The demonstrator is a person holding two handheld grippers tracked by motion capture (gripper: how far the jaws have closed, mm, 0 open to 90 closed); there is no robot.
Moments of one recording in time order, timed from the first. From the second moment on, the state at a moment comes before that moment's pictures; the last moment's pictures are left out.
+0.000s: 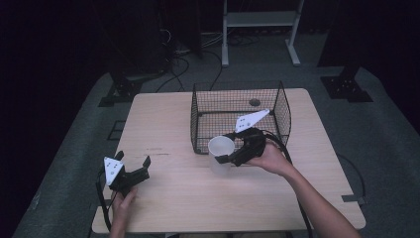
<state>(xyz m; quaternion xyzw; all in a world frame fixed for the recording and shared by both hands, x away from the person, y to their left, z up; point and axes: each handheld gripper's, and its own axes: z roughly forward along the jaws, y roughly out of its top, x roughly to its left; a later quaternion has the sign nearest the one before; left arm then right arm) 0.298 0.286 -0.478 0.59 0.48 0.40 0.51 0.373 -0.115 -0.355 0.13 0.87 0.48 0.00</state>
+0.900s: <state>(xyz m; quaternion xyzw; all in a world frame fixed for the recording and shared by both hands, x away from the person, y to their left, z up) 0.298 0.286 -0.478 0.59 0.48 0.40 0.51 0.396 -0.116 -0.326 0.14 0.86 0.49 0.02</state>
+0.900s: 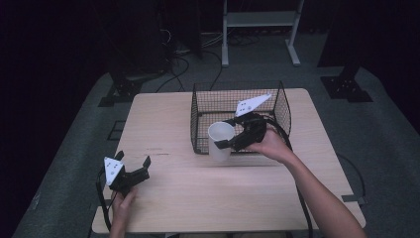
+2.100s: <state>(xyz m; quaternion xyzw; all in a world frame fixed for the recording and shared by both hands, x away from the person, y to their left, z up) 0.298 0.287 -0.478 0.59 0.48 0.40 0.51 0.450 -0.108 -0.294 0.16 0.86 0.48 0.05</state>
